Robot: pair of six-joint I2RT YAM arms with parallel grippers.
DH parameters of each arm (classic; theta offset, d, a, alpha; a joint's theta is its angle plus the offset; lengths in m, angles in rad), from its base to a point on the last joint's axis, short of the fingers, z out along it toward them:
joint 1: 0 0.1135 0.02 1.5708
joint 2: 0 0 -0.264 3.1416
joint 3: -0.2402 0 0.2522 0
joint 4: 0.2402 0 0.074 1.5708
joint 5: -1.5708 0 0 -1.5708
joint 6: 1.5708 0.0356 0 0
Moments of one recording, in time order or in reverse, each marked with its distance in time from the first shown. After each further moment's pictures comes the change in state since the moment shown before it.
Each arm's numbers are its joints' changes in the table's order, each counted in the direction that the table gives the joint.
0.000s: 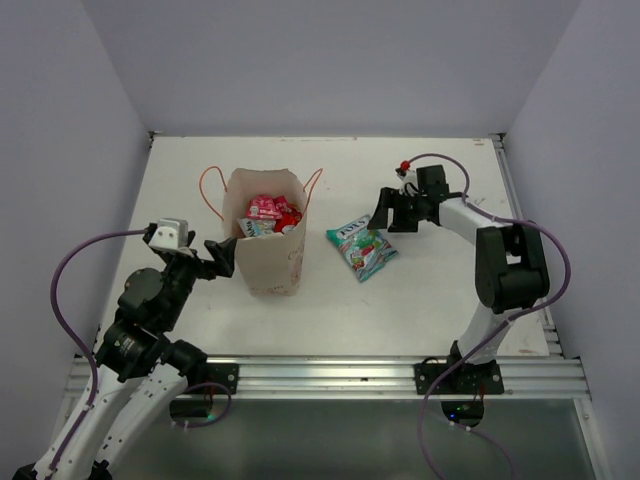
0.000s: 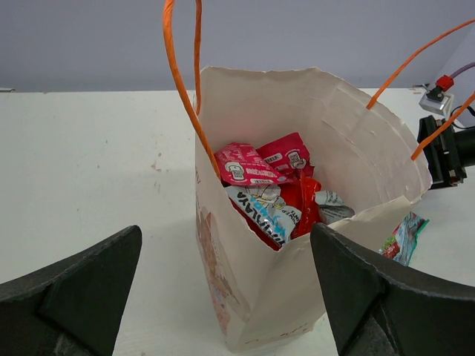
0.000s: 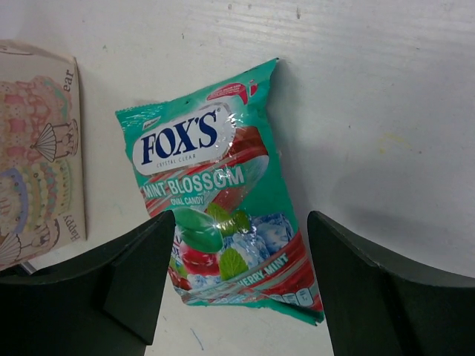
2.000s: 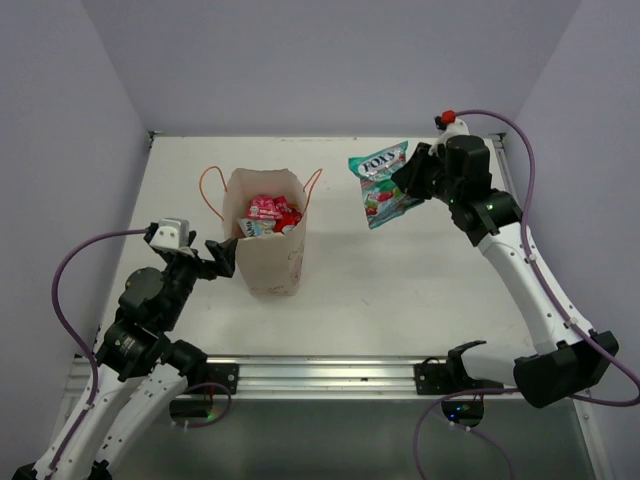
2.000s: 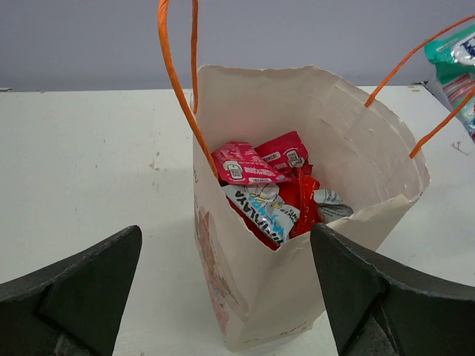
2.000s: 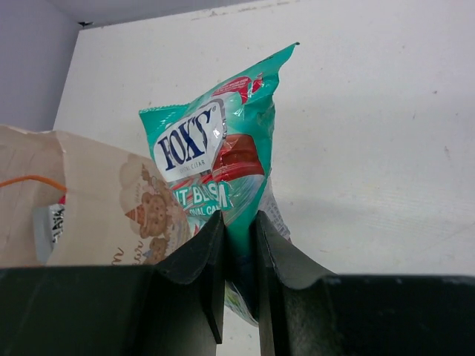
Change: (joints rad) left arm 0.000 -0.005 0.000 0.000 -0.007 0.001; right arm 0.151 0.534 -0.193 0.218 -0.396 0.171
